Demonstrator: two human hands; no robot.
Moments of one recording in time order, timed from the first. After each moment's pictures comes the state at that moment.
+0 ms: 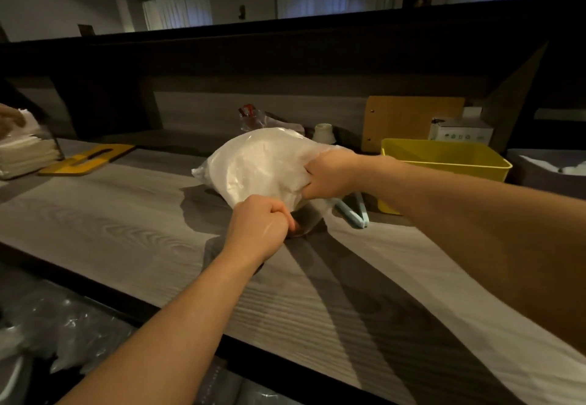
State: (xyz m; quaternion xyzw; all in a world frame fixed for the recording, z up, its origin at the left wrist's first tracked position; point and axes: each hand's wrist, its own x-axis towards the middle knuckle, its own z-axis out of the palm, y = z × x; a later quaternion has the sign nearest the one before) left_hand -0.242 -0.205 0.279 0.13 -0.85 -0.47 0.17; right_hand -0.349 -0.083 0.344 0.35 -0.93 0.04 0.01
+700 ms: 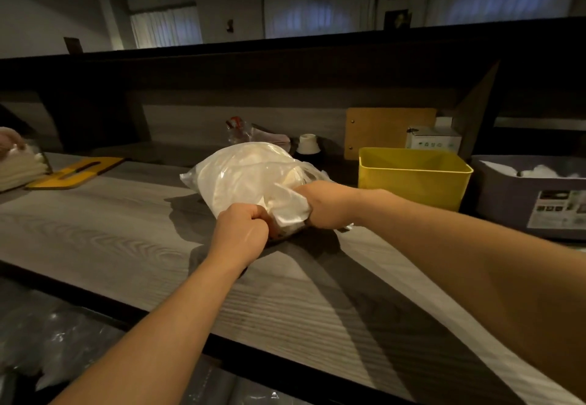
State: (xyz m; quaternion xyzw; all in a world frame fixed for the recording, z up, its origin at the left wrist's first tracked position) left_hand -0.237 -0.203 0.280 0.14 -0.86 -0.46 0.18; right_hand -0.313 -0.053 0.330 0.37 -0.92 0.12 -0.07
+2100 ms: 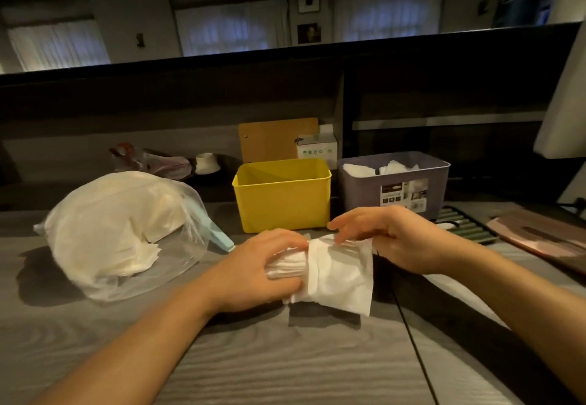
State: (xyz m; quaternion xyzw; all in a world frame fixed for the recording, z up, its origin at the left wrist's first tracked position) left_hand -0.262 -0.060 0.280 -0.32 -0.91 -0.26 0.00; right_hand -0.255 0.218 0.309 0.30 -0.90 0.30 0.01
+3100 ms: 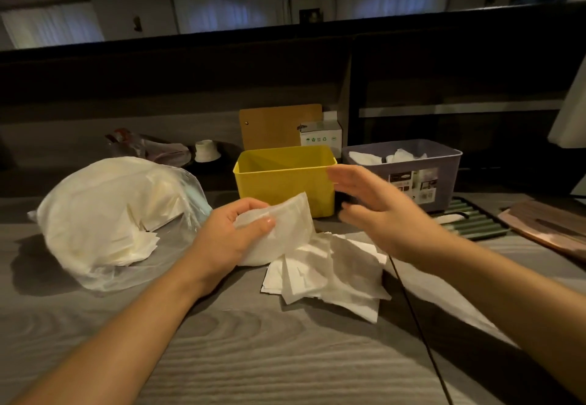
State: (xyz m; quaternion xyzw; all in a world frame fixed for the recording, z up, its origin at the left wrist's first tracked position) left_hand -0.267 -0.069 0.283 -0.15 -0.77 -0.62 0.05; right_hand -0.248 0.177 0.310 0.20 -0.83 0.52 0.06
